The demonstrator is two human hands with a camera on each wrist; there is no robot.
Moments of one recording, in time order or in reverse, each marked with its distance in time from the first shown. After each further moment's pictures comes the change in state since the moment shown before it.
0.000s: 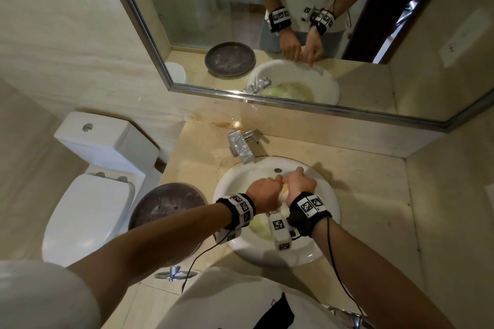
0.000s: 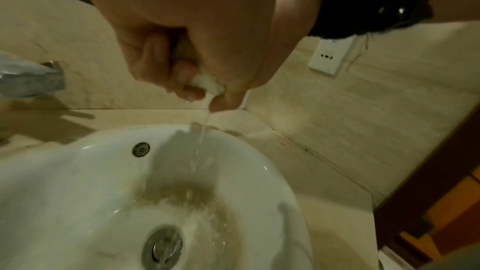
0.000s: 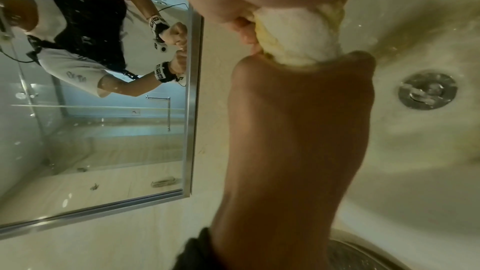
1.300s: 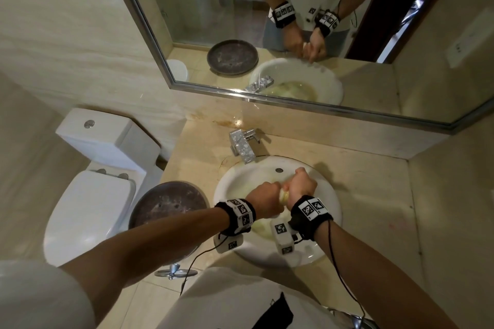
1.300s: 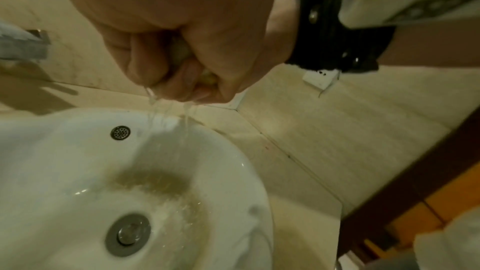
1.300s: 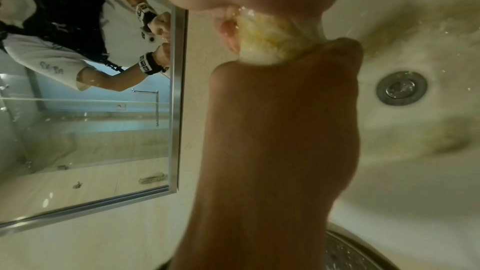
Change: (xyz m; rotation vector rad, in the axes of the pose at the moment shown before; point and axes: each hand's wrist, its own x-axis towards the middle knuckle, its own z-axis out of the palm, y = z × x) left_hand -0.010 0.005 0.005 -0.210 -0.044 -0.137; right_hand -0.012 -0.004 -0.002 0.041 -0.019 0.022
